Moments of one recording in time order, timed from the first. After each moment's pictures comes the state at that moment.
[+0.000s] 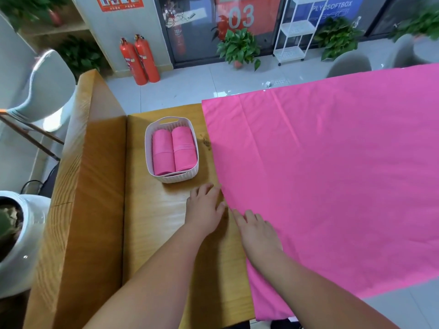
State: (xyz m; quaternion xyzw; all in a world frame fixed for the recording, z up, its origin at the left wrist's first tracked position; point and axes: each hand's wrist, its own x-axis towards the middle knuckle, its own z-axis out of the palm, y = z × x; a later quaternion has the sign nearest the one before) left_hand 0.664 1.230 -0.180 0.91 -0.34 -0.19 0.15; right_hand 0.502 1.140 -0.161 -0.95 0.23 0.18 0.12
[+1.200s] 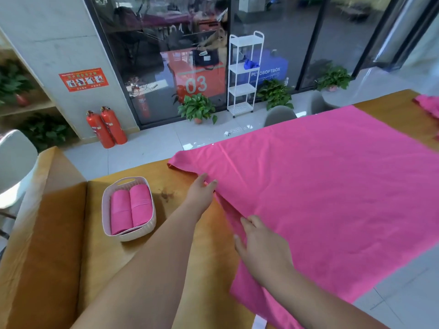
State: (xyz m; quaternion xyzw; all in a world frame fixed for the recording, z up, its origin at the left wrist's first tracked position) left_hand 0.667 1.063 -0.052 0.79 -0.20 -0.34 0.46; right_hand 0.434 1.062 -0.014 -0.91 0.38 0.02 0.15
